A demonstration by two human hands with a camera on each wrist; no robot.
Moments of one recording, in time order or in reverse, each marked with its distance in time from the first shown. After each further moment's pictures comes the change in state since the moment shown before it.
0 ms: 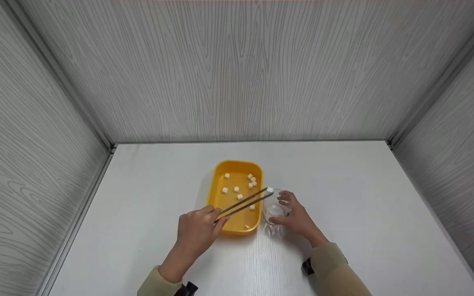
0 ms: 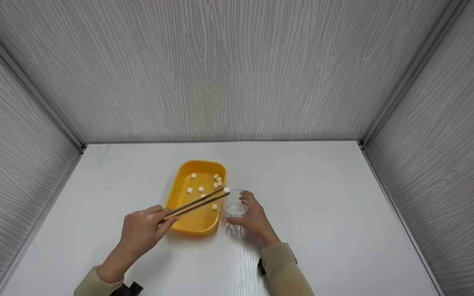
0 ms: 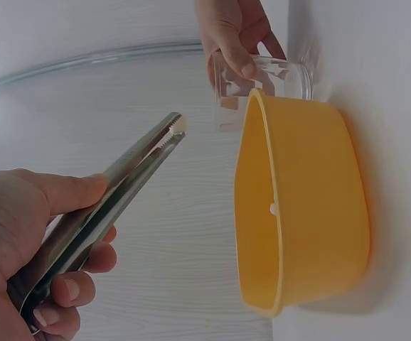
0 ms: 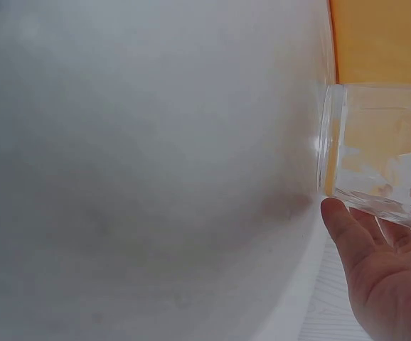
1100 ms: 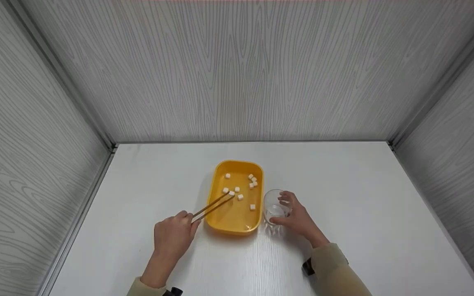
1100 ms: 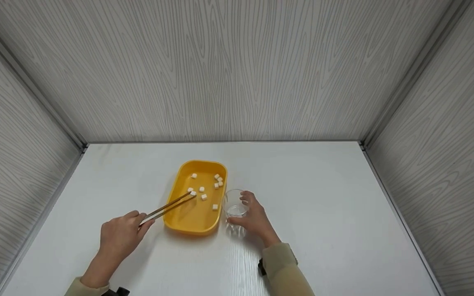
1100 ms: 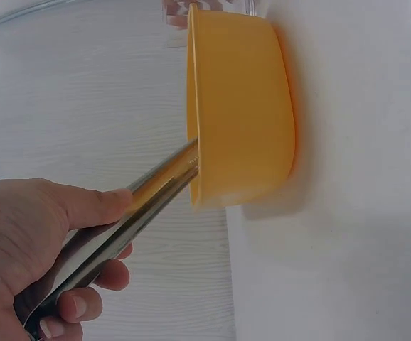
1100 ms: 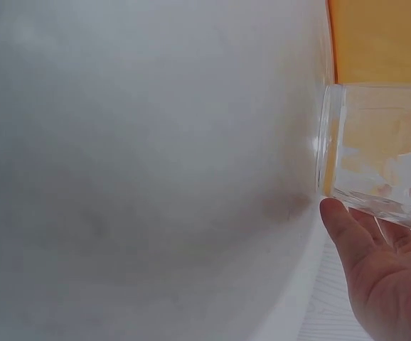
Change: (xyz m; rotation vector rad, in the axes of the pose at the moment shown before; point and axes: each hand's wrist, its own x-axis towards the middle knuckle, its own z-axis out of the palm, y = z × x) left_hand -0.034 -0.044 0.001 0.207 -0.128 -0.188; right_hand 0.000 0.000 0.000 0.023 0.005 -0.005
